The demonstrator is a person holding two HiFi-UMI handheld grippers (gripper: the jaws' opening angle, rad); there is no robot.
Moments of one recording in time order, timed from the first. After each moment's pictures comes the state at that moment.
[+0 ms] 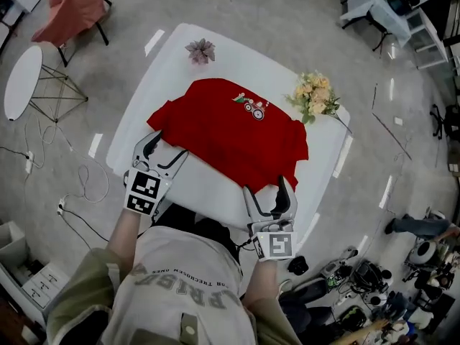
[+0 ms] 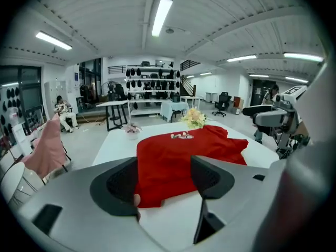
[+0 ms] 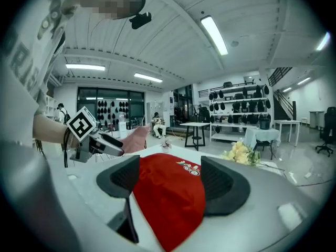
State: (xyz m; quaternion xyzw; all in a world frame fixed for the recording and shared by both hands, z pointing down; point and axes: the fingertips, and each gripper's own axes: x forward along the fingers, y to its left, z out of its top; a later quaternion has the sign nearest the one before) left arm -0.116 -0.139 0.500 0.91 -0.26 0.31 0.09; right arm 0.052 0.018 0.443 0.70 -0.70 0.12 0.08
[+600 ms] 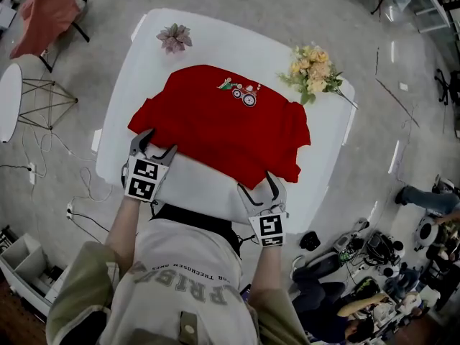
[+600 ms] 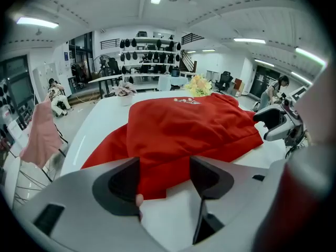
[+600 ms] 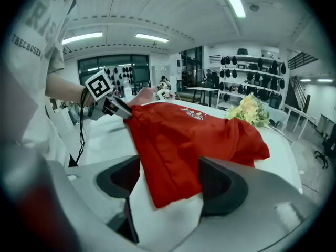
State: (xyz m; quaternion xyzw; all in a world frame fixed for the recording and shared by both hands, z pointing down) left arm -0.110 -0.157 0.610 0.86 -0.22 0.44 0.13; right arm 0.054 0.045 0.586 0.64 -0.69 0.25 0.22
